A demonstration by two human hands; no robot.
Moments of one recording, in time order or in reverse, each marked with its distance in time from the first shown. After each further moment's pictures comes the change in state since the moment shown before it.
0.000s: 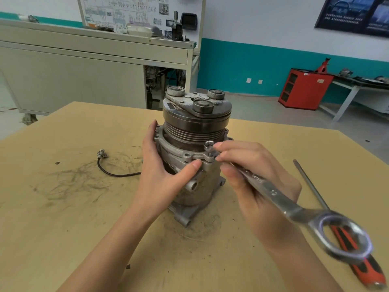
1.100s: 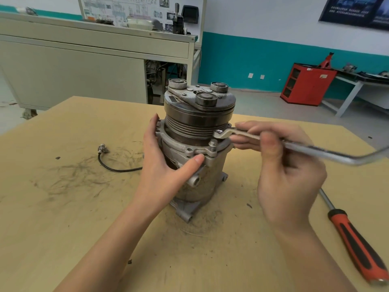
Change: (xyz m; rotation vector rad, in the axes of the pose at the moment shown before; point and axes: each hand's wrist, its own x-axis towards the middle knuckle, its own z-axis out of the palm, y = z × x) left_hand 0.000 0.001 0.000 0.005 0.003 0.005; right_hand 0.004 0.009 -0.003 0.308 0.145 0.292
